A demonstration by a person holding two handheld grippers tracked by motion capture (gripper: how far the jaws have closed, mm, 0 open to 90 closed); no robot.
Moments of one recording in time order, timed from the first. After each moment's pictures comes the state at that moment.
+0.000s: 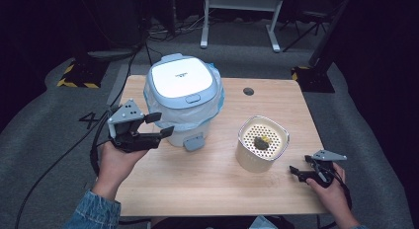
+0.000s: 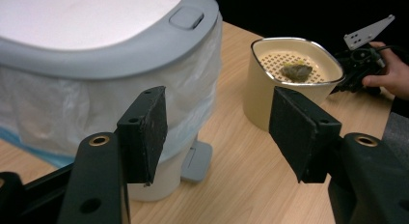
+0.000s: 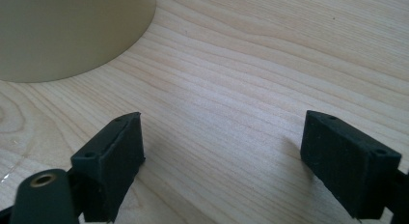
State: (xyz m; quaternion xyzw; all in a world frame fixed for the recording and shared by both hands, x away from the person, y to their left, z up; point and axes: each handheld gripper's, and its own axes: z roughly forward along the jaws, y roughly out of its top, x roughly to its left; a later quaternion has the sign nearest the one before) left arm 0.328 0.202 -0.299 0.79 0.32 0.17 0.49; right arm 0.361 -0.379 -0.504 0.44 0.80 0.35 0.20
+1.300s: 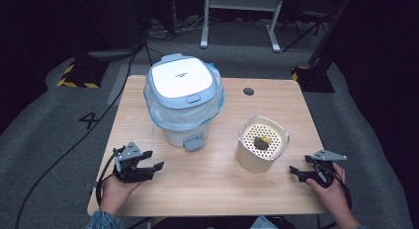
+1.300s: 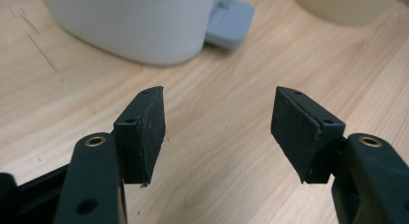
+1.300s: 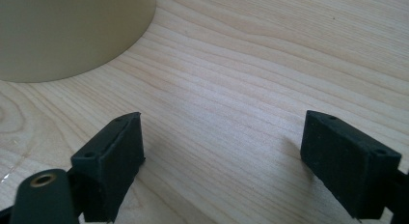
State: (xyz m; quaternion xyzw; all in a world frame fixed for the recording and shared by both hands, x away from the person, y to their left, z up) left arm 0.323 0.231 -0.460 0.81 0.39 0.12 0.42; right arm 0.361 -0.379 -0.504 0.44 0.80 0.35 0.20
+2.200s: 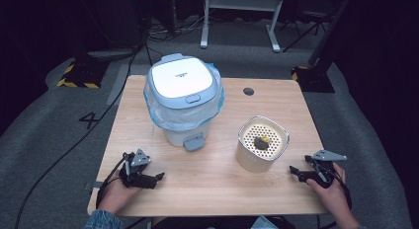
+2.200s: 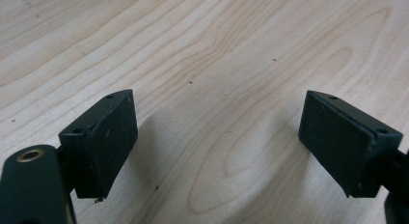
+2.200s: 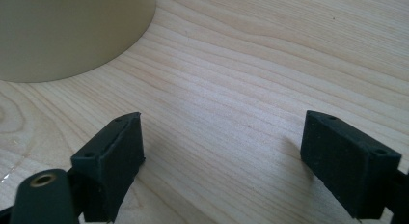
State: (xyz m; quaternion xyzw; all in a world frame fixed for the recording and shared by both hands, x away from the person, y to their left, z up) left arm 0.334 0.229 -0.505 0.85 0.38 0.14 0.34; right arm 0.361 -0.379 -0.504 0.44 0.80 0.35 0.20
